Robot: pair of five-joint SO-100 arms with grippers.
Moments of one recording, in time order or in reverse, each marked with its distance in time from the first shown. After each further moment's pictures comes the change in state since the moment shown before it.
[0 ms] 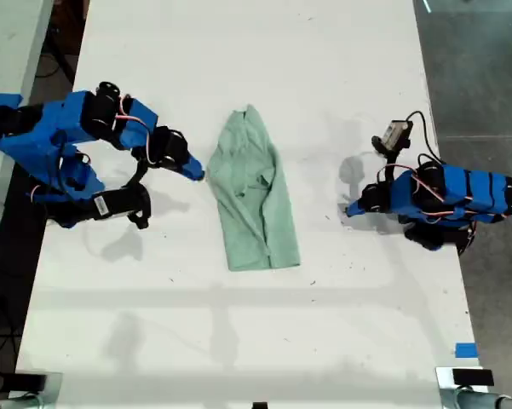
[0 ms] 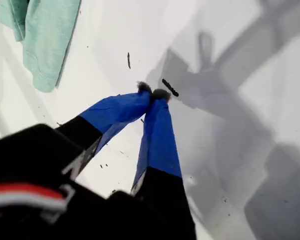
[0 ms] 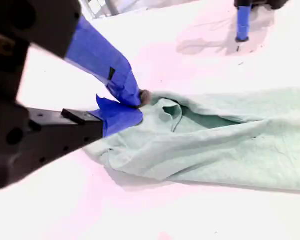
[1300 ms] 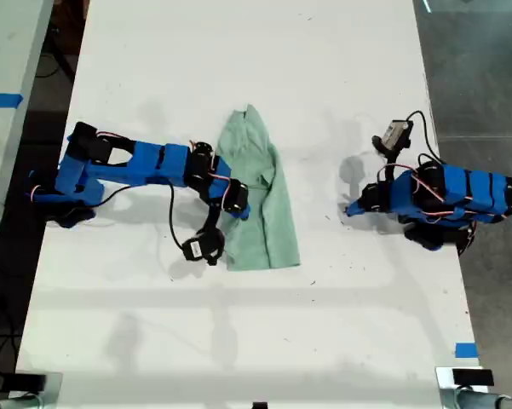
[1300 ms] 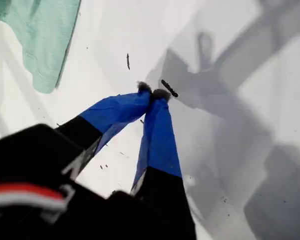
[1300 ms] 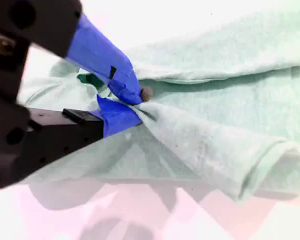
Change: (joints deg) arm 0 4.2 -57.7 -38.5 -4.4 -0.2; arm 1 0.3 0.0 -0.1 0.0 0.0
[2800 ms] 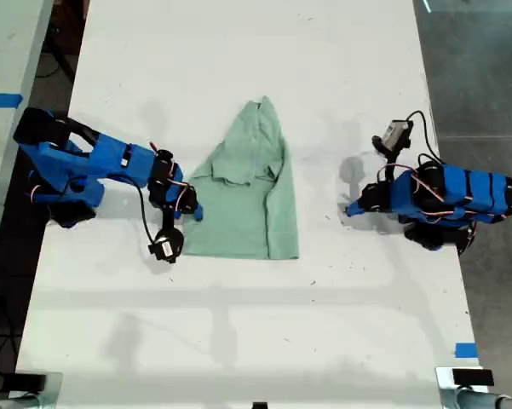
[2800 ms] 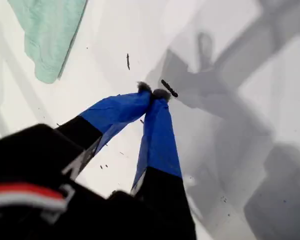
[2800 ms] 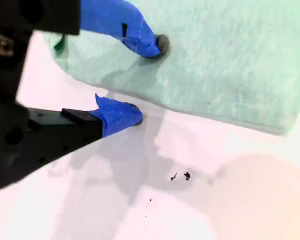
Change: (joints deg) arm 0 0.0 27.8 58.3 -9.1 -12.4; arm 1 0.0 0.0 0.0 0.0 0.0
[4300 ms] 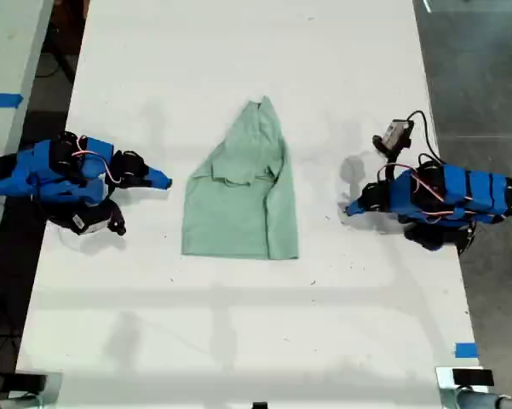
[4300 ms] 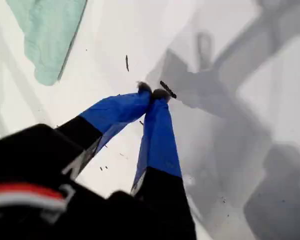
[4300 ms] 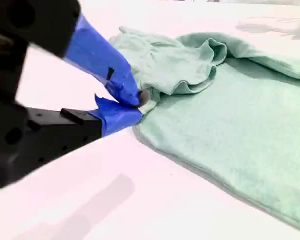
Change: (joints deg) arm 0 -11.0 111.3 63.6 -0.9 5.7; arm 1 0.6 0.0 0.0 0.0 0.0
